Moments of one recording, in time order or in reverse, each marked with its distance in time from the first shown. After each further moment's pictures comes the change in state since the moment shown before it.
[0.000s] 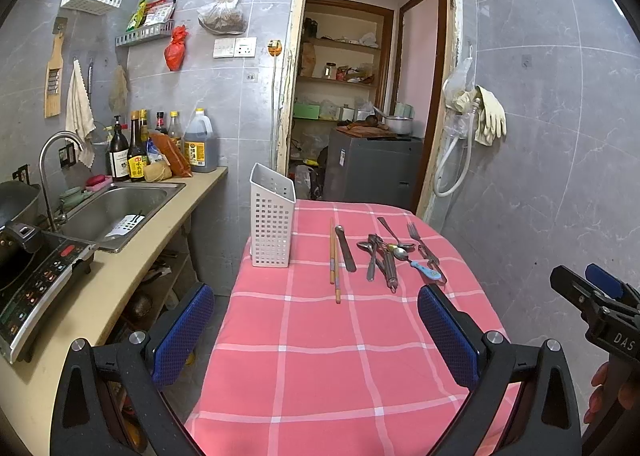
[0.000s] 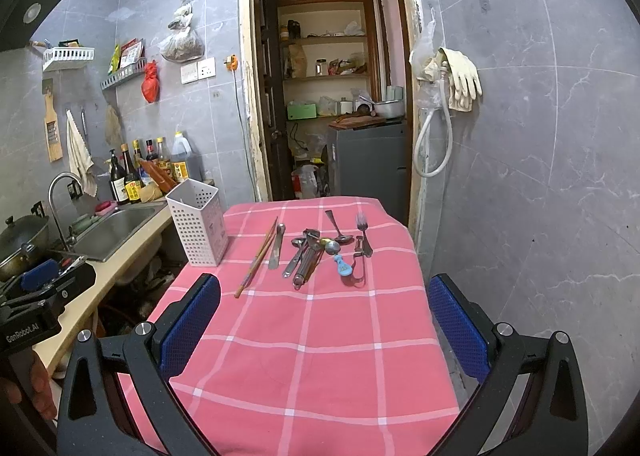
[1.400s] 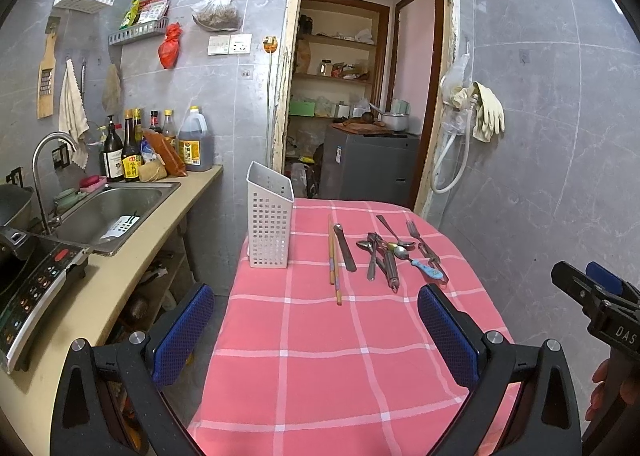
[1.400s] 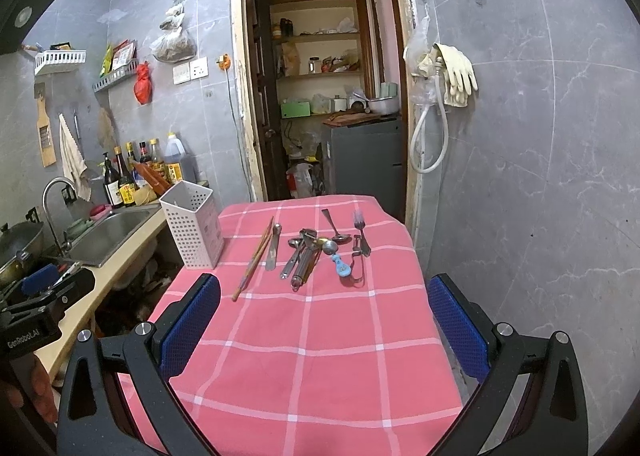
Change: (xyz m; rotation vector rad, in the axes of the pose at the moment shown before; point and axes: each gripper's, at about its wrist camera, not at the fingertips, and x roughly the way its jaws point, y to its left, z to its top) left arm 0.018 -0.018 -0.001 0.004 0.001 -0.008; right arm 0.021 -0.001 0.002 0.018 0.006 -0.013
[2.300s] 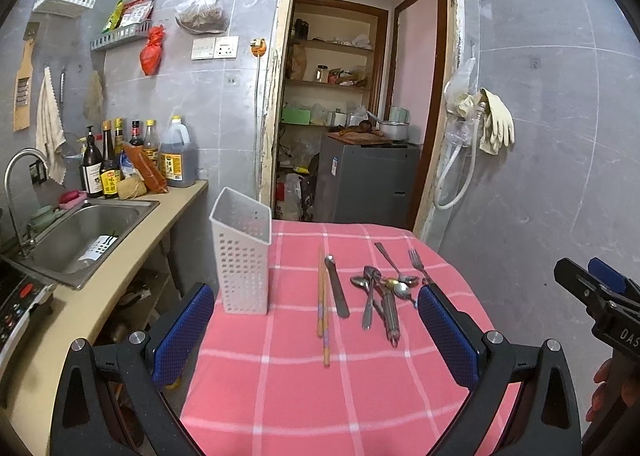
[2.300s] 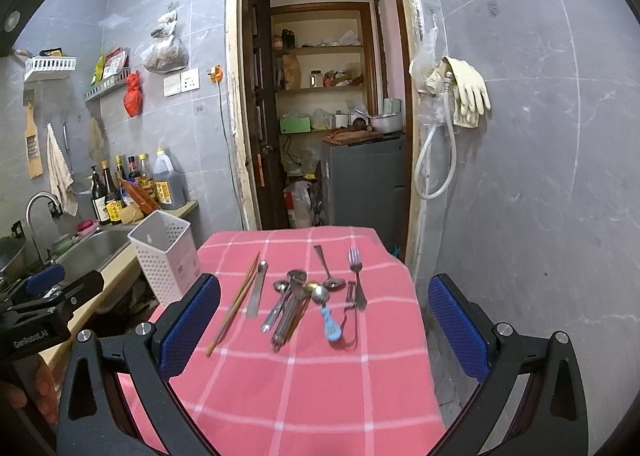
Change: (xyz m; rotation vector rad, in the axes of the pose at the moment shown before) left arm 0.081 -0.014 0.057 0.001 -0.020 -0.011; right arm 0.081 -0.012 0.068 -0.029 -0.045 0.000
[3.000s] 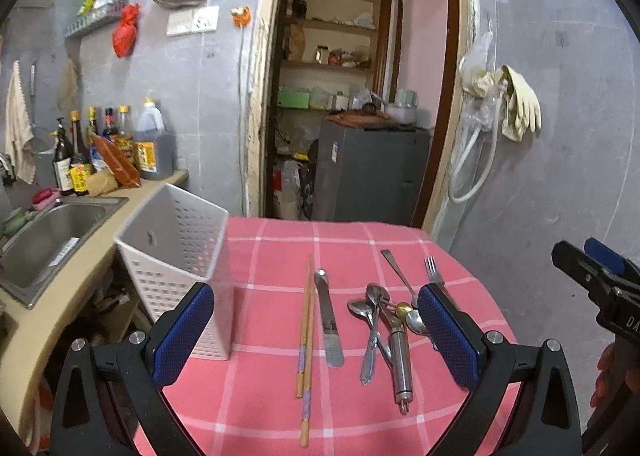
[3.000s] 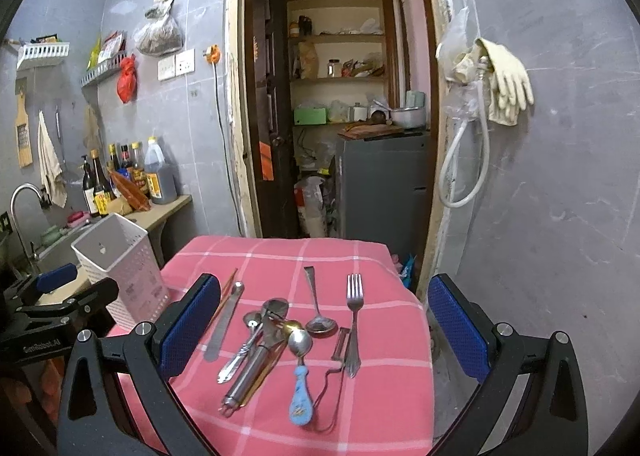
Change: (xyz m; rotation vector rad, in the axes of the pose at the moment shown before) left arm 0.133 -0.032 0.014 0.010 0.075 0.013; right arm 0.151 -0.025 0.026 -0.045 0.049 0.080
